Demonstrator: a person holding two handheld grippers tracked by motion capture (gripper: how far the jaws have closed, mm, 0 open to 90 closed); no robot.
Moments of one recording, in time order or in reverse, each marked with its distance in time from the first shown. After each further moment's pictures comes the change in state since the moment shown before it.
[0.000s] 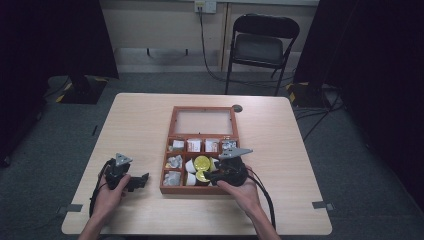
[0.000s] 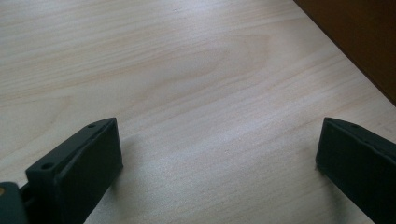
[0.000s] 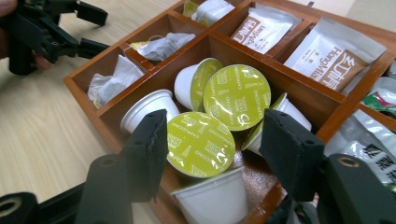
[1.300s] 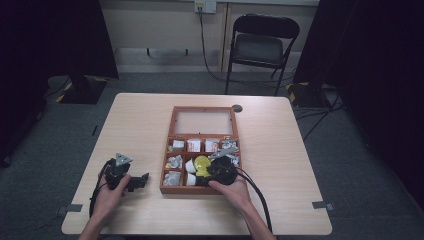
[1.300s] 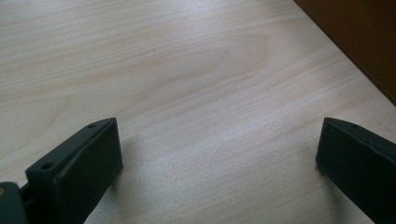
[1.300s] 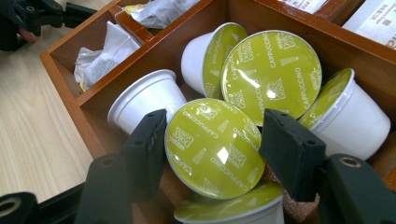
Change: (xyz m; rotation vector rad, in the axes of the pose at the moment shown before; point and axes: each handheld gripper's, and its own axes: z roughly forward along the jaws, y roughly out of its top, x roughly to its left) left arm 0.000 0.000 0.000 0.000 0.000 0.000; right arm 0.000 -0.003 0.039 0.122 0.060 0.014
